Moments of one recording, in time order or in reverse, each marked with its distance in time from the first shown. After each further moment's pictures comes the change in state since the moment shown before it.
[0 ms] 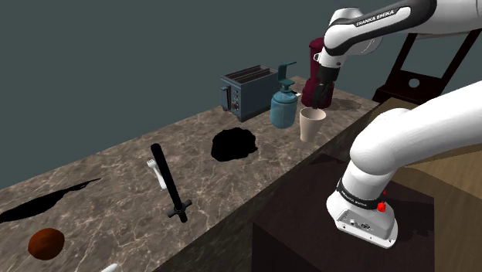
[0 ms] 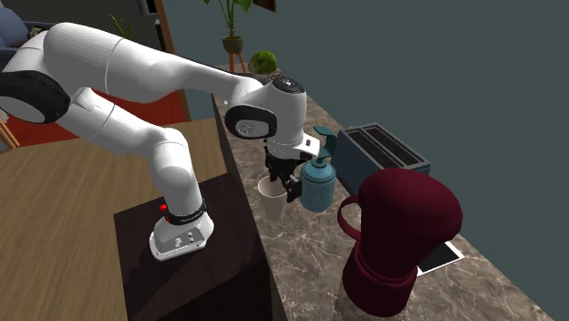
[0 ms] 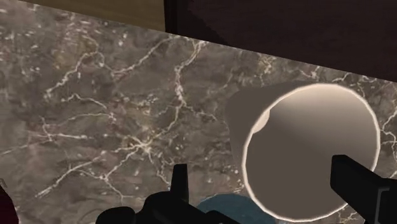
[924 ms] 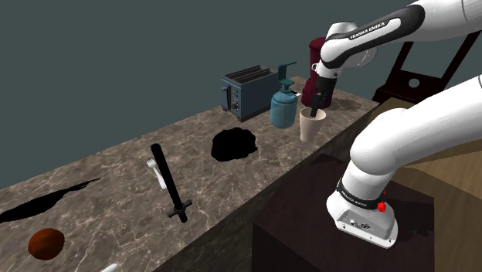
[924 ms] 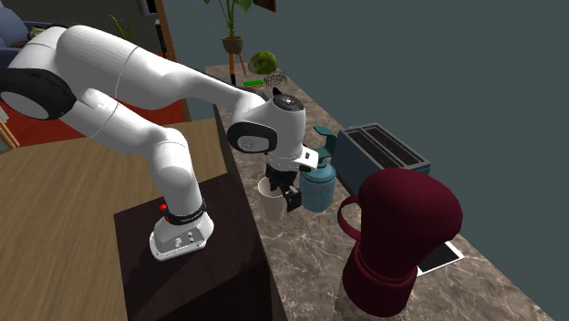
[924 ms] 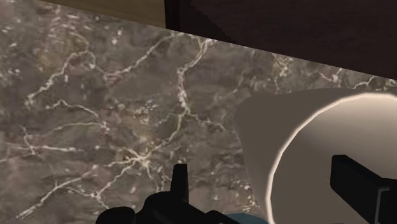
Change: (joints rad) arm 0.004 0.053 -0.043 -0.067 -0.020 0.119 -0.013
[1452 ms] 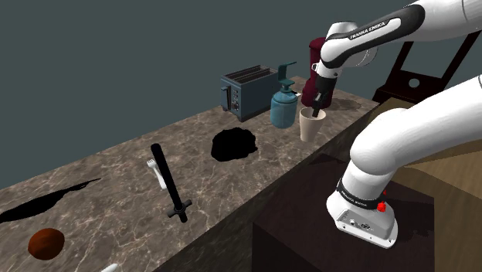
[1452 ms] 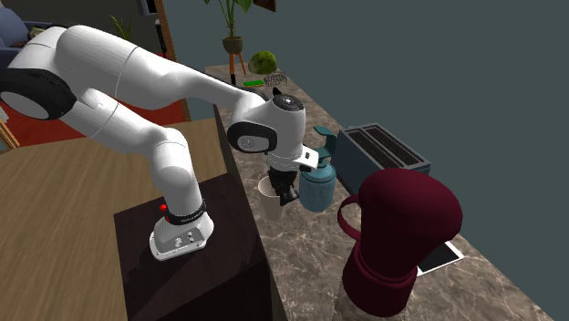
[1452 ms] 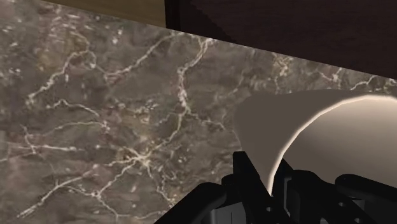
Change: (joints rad) arm 0.000 -0.001 0.000 0.001 0.000 0.000 0.000
